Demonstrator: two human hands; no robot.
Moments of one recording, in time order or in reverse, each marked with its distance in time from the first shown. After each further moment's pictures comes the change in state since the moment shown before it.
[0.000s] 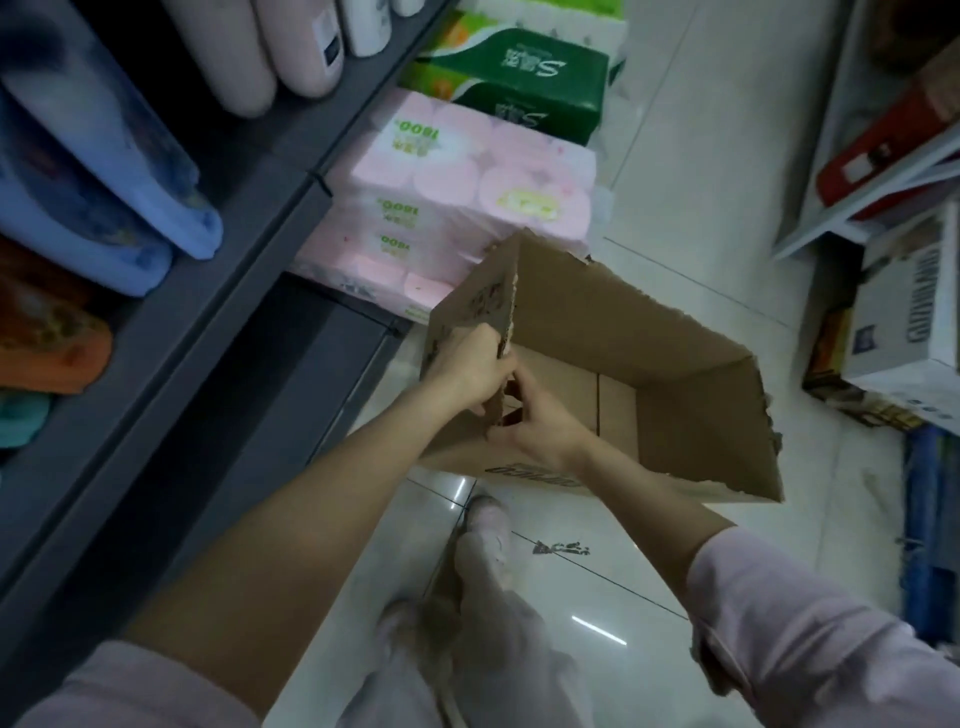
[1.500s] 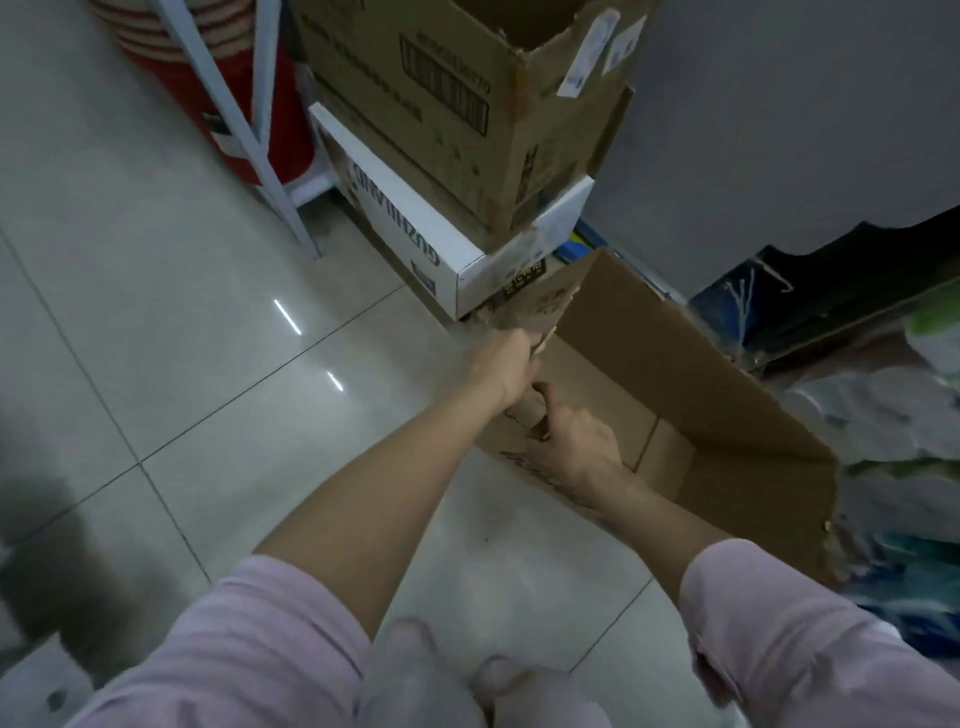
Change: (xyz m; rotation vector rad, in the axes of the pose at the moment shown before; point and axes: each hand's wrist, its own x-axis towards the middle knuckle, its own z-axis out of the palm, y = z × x) left_hand 0.219 0.402 0.516 0.841 -0.626 0.889; right_hand -0.136 0.388 -0.379 0.057 0.817 0.819
